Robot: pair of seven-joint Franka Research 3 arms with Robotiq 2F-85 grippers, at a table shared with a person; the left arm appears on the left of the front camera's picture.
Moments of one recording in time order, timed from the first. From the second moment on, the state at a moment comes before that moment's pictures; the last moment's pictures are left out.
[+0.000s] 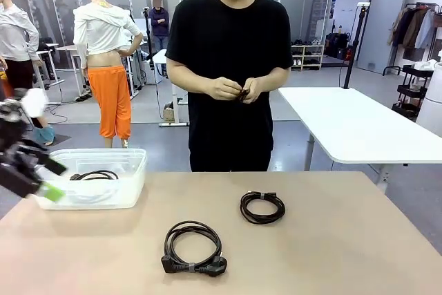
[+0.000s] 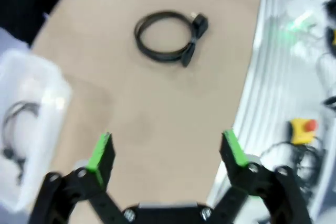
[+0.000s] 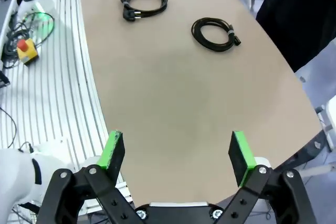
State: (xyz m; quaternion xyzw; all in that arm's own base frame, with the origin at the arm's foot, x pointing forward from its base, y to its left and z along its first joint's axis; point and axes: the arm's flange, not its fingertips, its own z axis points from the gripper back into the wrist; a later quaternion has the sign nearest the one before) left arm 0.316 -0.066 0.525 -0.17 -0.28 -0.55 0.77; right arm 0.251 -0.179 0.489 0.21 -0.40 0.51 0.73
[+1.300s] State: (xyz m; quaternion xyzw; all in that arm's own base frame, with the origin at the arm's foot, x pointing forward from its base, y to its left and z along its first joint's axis) left arm 0.342 -0.222 0.464 -0.14 -0.20 -0.66 0.71; right arm 0.193 -0.236 0.436 0.25 -0.41 0.47 0.74
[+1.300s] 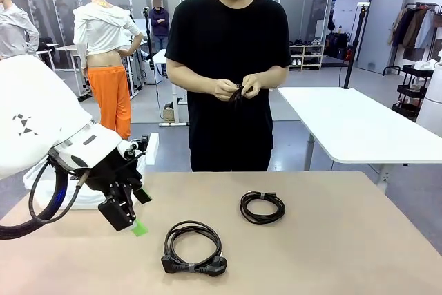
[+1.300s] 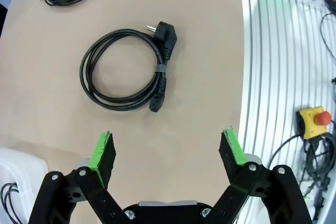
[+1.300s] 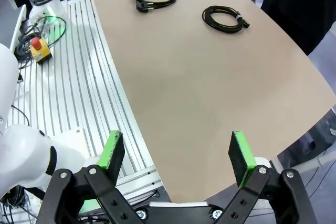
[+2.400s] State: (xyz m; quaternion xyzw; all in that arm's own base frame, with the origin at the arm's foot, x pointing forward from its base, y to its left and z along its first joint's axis) left arm 0.357 -0.343 0.379 -0.03 -0.08 -0.69 0.72; right arm 0.193 -0.235 0.437 0.25 -0.41 0.47 0.74
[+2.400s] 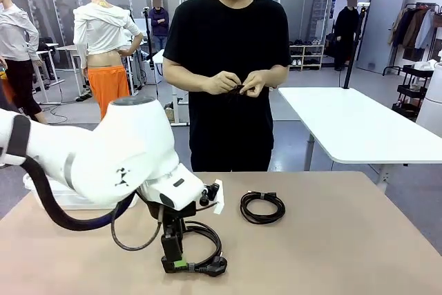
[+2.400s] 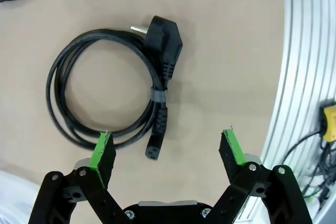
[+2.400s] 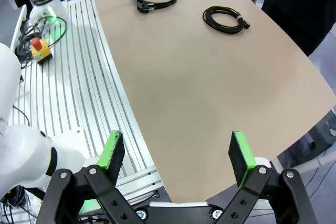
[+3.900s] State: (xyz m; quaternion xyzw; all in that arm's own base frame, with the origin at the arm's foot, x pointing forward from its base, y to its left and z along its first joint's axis) left arm 0.385 -0.372 0.309 0.01 -0.05 -0.71 0.70; right arm 0.193 -0.235 0.438 0.25 -0.41 0.47 0.74
